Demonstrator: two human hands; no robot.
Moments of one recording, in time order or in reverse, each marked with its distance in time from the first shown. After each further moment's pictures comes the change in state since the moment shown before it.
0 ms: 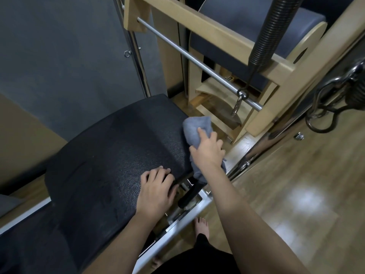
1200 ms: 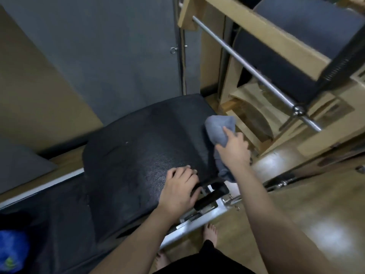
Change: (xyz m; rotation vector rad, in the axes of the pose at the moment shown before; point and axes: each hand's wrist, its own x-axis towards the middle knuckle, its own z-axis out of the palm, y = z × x) left_hand -0.004 -0.004 -0.007 -0.065 0.013 -0.041; right_hand 0.030 -0.017 0.006 -0.011 -0.069 -0.181
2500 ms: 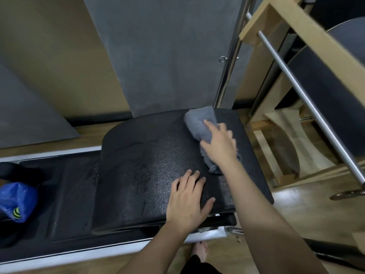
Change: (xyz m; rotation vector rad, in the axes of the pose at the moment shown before) left_hand 0.023 0.012 0.005 0.029 -0.004 -0.481; right_hand 0.062 -0.114 0.032 -0.096 -0.084 -0.515
